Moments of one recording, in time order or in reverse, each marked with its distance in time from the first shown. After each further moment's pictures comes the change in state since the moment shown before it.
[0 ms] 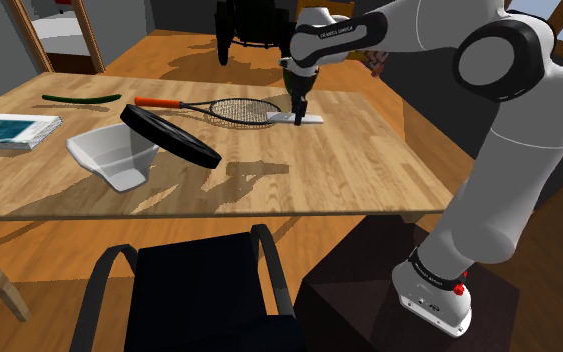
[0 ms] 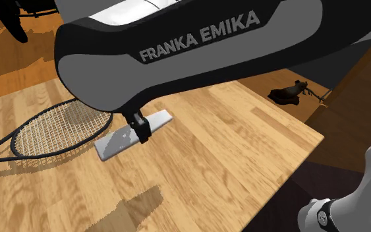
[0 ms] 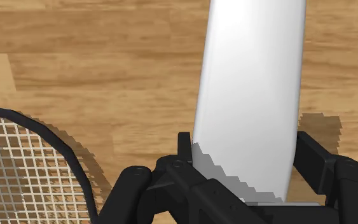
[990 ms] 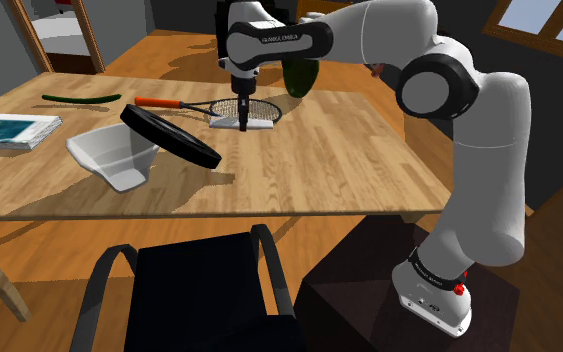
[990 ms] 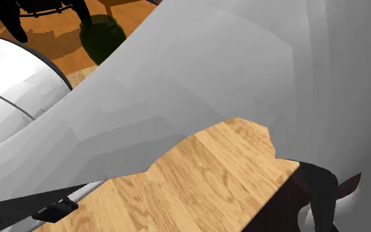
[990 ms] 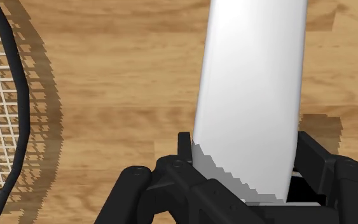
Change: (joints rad) arm 0.149 0.294 0.107 0.431 0.024 -0.134 0.271
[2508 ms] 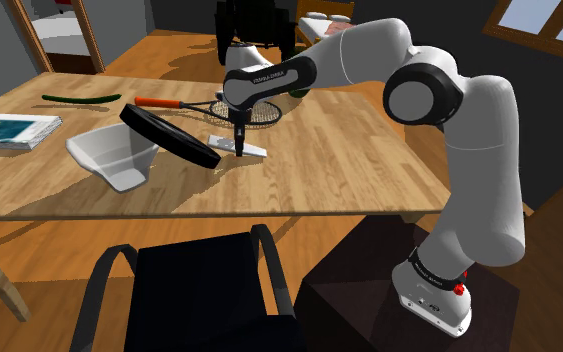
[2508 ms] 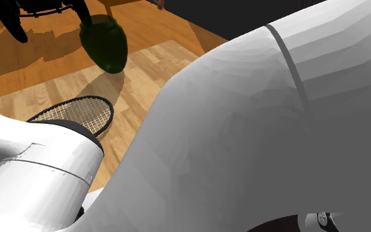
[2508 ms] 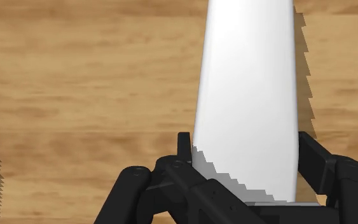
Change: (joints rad) arm 0.014 0.072 0.012 -0.144 0.014 0.226 0.008
